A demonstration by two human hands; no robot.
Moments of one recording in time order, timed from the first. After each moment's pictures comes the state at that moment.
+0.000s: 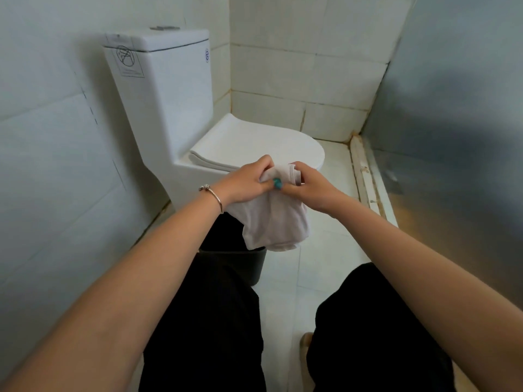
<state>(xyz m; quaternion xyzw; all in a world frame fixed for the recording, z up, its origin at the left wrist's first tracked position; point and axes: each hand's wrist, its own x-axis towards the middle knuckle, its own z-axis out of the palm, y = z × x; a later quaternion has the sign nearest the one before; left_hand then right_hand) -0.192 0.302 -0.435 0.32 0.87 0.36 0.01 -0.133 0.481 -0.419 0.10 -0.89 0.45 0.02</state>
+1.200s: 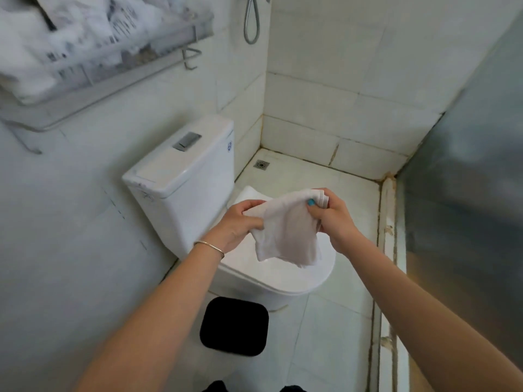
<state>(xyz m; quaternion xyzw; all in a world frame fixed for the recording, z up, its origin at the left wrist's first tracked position) -0.370 0.305 -0.211 -0.07 0.64 0.75 0.17 -0.369 0.515 -0.181 -0.07 -0.75 0.65 -0.06</state>
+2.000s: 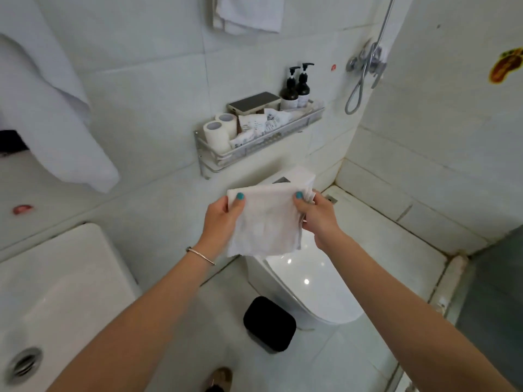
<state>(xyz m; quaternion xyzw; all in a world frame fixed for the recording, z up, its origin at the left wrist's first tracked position) -0.219 0.188 0.029 -0.25 0.69 0.63 -0.23 -0.317 0.362 0.053 0.04 -0.71 0.67 -0.19</state>
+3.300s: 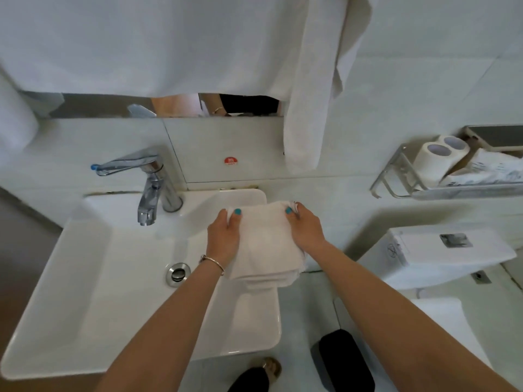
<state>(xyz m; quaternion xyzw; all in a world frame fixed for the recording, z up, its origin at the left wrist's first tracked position) -0.008 -0.024 -0.054 -0.57 0.62 0.42 -0.35 -0.189 0.032 -0.049 0.38 -0.81 0.31 -0.31</state>
